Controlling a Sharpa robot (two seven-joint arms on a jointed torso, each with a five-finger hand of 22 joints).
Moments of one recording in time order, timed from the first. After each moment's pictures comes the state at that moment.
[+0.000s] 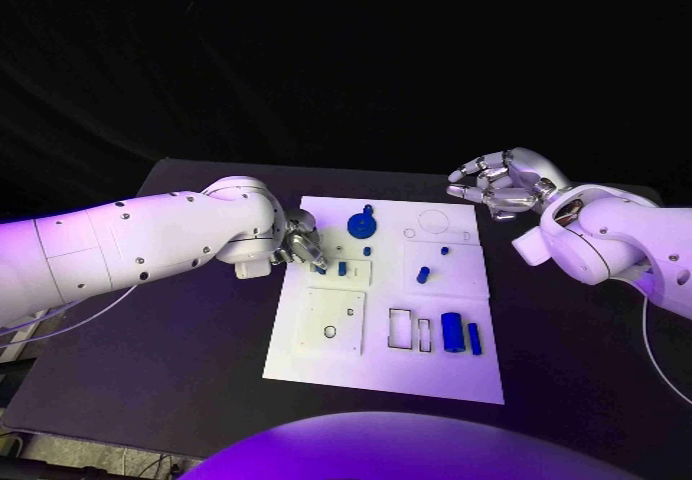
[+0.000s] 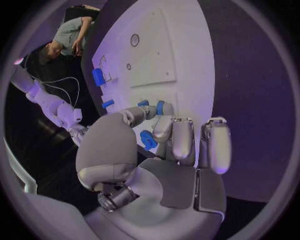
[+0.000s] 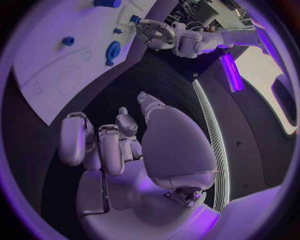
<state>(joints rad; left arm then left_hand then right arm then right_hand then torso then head) 1.27 -0.76 -0.13 1.48 -1.00 0.19 -0.56 1.03 -0.22 0.81 0.12 0.35 0.87 0.05 0.79 0.74 1.41 -0.05 1.19 1.08 1.47 -0.09 1.32 1.25 0.05 1.45 0.02 1.46 1.31 1.30 -0.88 -0.16 1.46 -0.63 -0.36 0.18 1.32 -0.13 0.24 0.22 0.20 0.78 0.17 0.34 0.42 1.16 0.09 1.24 1.09 1.46 0.02 1.46 1.31 0.06 1.38 0.12 1.27 1.31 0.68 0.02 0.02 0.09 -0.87</state>
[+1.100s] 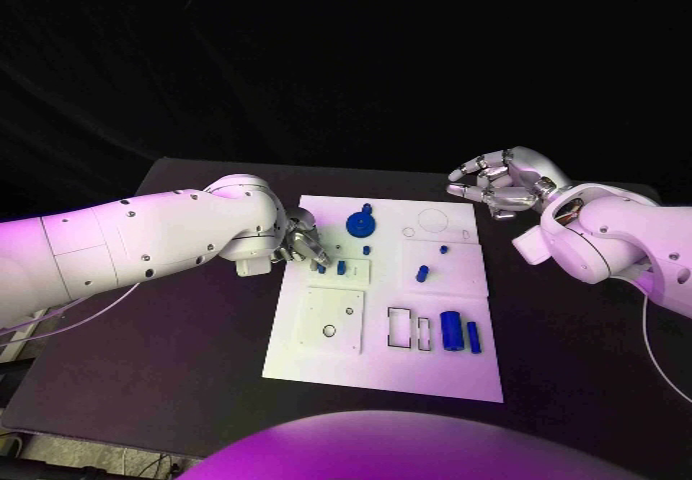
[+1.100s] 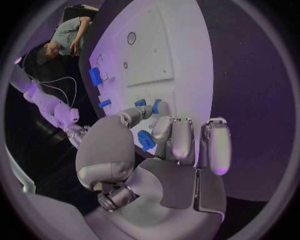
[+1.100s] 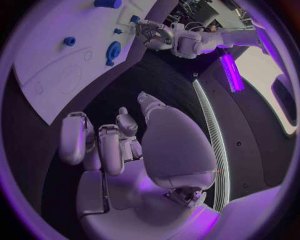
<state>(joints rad) 1.27 -0.73 -0.13 1.45 -1.00 0.19 -0.58 0.95 -0.22 0.74 0.12 0.34 0.91 0.01 0.80 0.68 1.41 -0.05 1.20 1.08 1.46 -0.10 1.32 1.25 0.05 1.45 0.01 1.46 1.31 1.30 -0.88 -0.16 1.47 -0.63 -0.36 0.18 1.32 -0.13 0.24 0.23 0.20 0.78 0.17 0.34 0.42 1.16 0.09 1.24 1.09 1.46 0.02 1.45 1.30 0.06 1.38 0.12 1.25 1.31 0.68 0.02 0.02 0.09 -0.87</state>
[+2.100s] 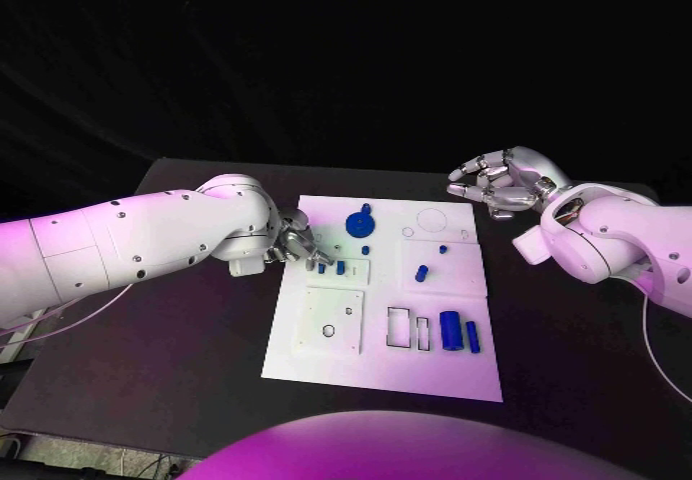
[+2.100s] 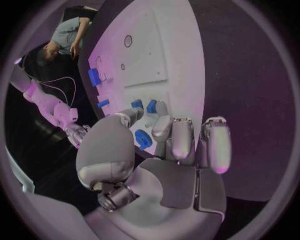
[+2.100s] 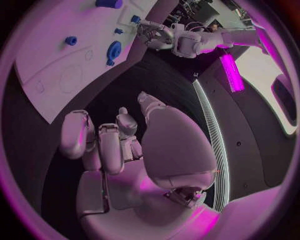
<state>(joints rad) 1.27 -0.76 -0.12 1.45 -1.01 0.20 -0.58 0.93 -0.24 0.46 0.29 0.34 0.91 0.03 0.80 0.63 1.40 -0.04 1.19 1.05 1.46 -0.10 1.32 1.25 0.05 1.44 0.01 1.45 1.31 1.29 -0.88 -0.16 1.47 -0.63 -0.36 0.18 1.32 -0.13 0.23 0.24 0.20 0.78 0.17 0.34 0.42 1.15 0.09 1.23 1.07 1.46 0.02 1.42 1.26 0.08 1.35 0.12 1.21 1.30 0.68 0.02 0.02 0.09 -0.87</state>
